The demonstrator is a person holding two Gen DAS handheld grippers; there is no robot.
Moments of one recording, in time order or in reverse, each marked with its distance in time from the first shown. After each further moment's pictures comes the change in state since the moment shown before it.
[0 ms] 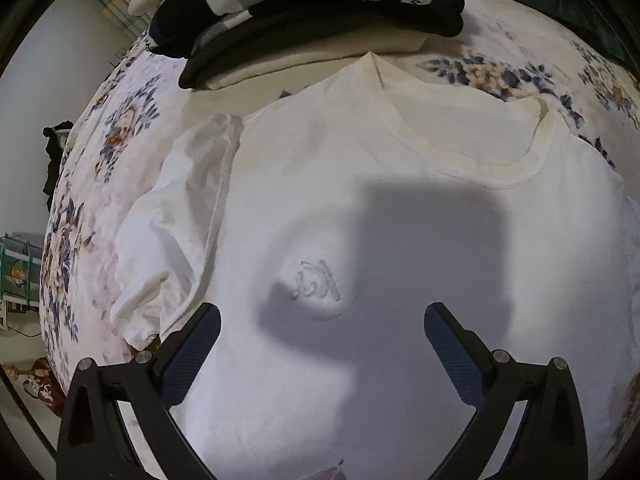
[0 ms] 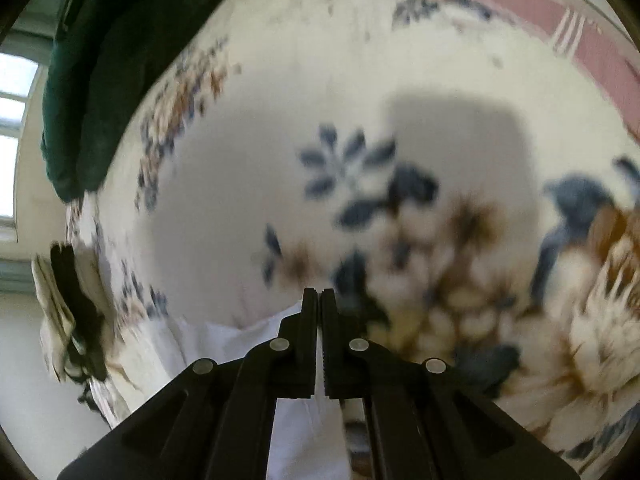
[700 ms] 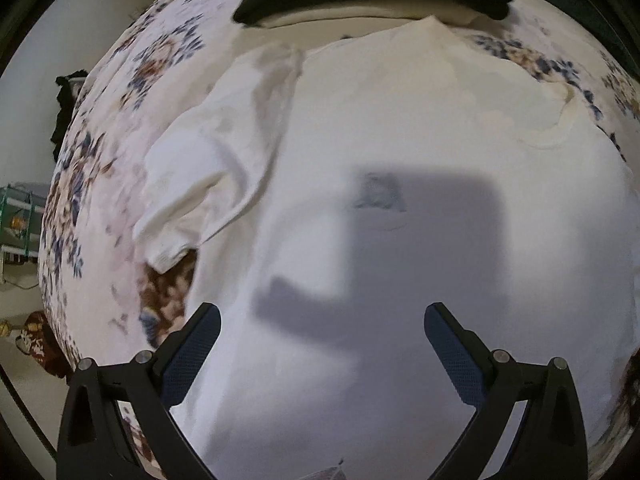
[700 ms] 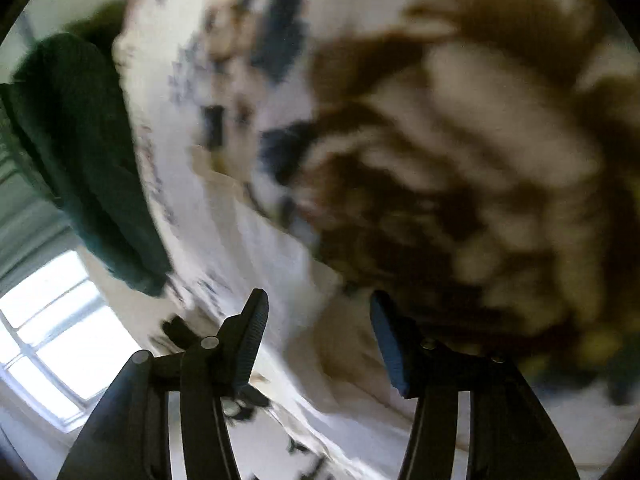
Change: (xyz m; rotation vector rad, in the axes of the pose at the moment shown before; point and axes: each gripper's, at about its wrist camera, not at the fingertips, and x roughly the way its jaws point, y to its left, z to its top) left arm 0.000 0.048 -0.042 -0.114 0.121 0.001; right arm 0.043 -0.061 -0.172 0.712 0.050 0.458
